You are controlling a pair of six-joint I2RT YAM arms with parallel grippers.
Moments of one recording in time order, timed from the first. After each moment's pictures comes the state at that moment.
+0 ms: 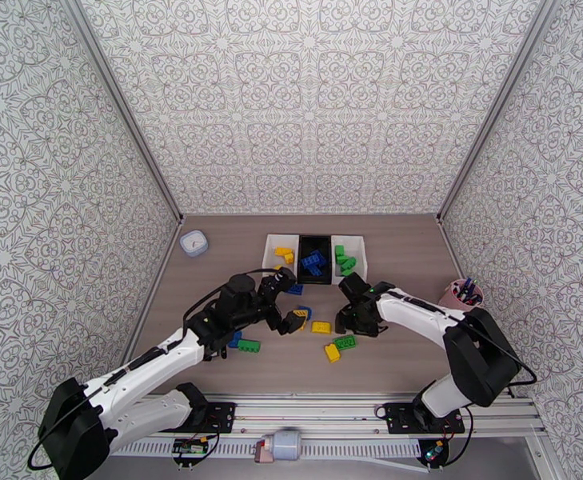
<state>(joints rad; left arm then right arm) -0.69 1.07 0.67 -0.03 0.31 0.08 0.64 1.54 0.93 -0.78 -0.06 0.63</state>
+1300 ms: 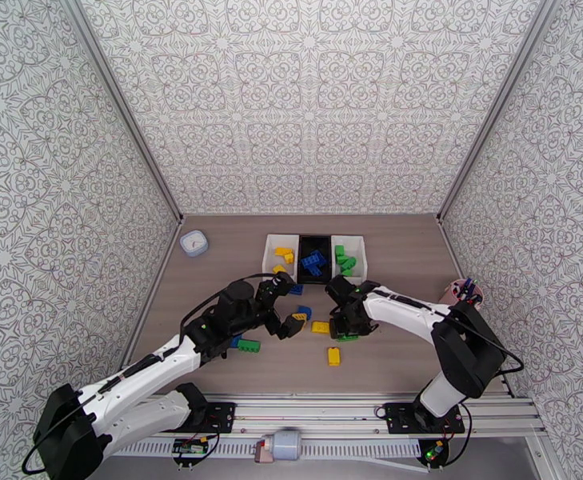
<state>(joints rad) -0.72 1.03 0.64 -0.03 0.24 0.04 0.69 1.62 1.05 -0.84 0.01 0.59</state>
